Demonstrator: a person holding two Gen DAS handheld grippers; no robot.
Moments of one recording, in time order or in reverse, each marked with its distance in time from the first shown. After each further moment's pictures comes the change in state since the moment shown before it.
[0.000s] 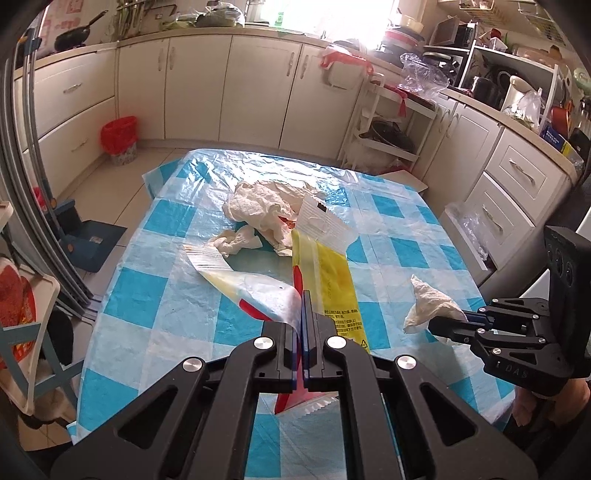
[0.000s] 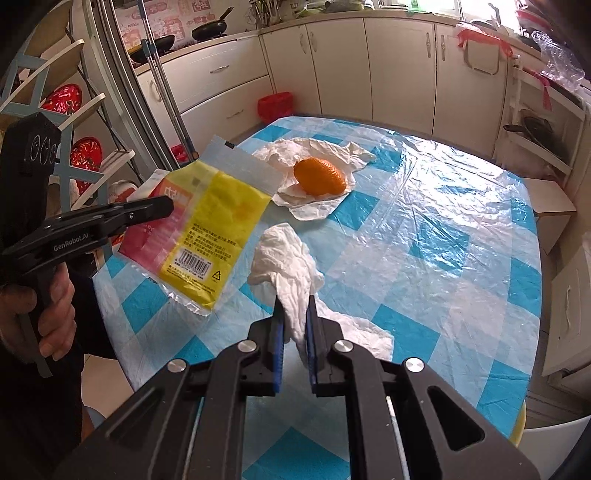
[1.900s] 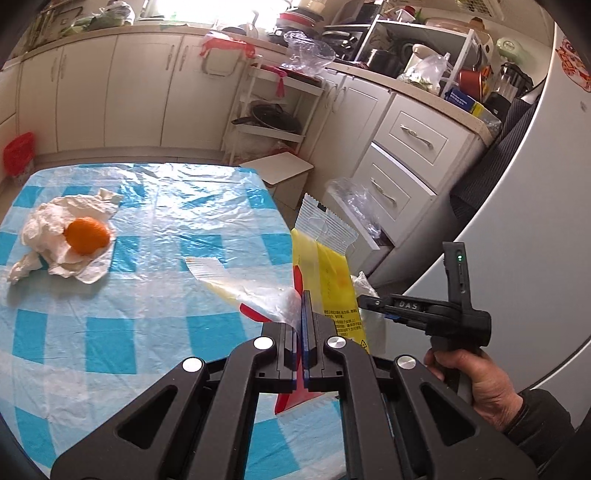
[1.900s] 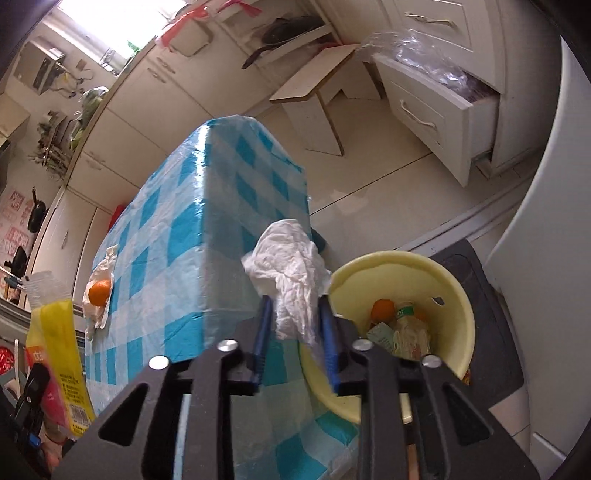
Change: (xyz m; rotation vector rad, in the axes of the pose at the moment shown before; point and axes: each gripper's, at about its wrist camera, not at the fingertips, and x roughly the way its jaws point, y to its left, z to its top) left arm 0.026 -0.200 -0.006 0.137 0.050 -0.348; right arm -0.075 -0.223 -0.120 0.893 -0.081 -0.227
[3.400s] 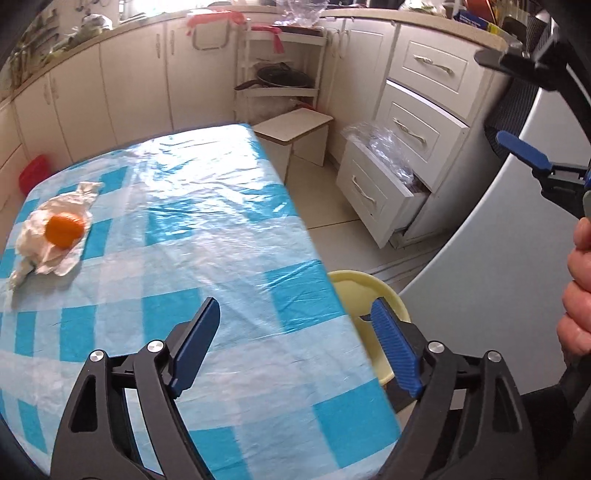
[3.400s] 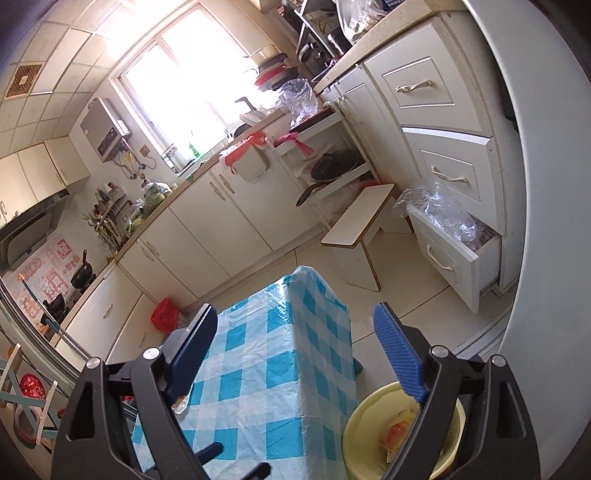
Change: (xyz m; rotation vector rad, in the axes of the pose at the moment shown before) left arm 0.058 -0.046 -0.022 0.102 0.142 0.228; right arm -0.140 0.044 0.031 -0.086 -0.478 0.167
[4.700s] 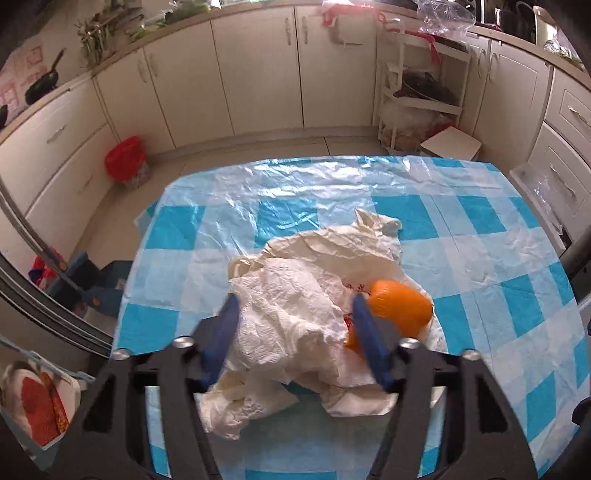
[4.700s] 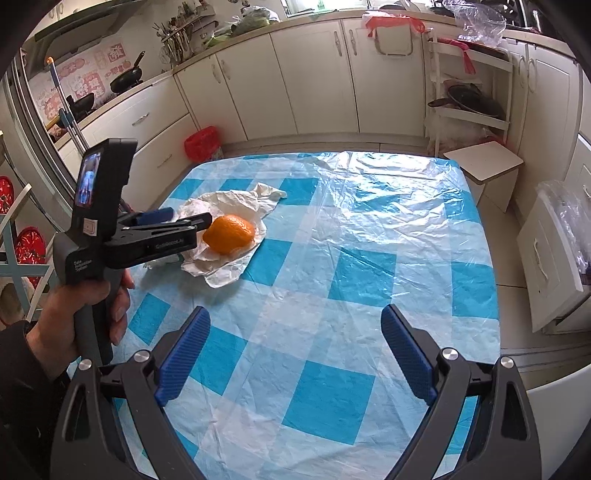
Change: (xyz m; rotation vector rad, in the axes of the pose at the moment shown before) left arm 0.058 0.287 0.079 -0.108 0.044 0.307; right arm 0.139 0.176 -0.138 -0.498 0.463 0.066
